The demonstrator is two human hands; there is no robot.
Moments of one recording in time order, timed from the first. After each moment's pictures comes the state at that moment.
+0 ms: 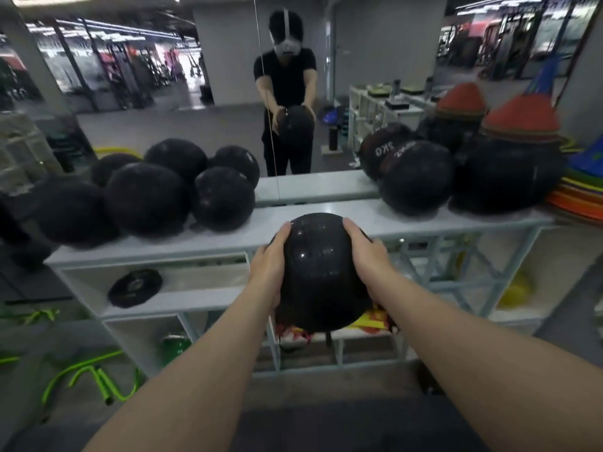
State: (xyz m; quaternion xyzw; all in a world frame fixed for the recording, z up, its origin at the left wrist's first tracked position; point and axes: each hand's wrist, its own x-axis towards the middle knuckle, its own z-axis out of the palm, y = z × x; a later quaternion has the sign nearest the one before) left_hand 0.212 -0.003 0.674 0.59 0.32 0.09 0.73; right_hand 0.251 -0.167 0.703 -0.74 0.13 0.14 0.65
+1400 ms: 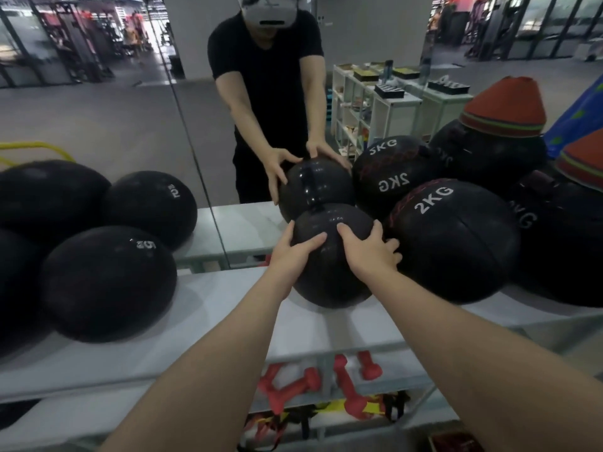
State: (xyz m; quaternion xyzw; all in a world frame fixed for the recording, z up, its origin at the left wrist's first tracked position) left_hand 0.635 0.026 0.652 0.70 0.20 0.01 0.69; right_hand 0.669 -0.114 0.674 -0.90 0.13 0.07 0.41
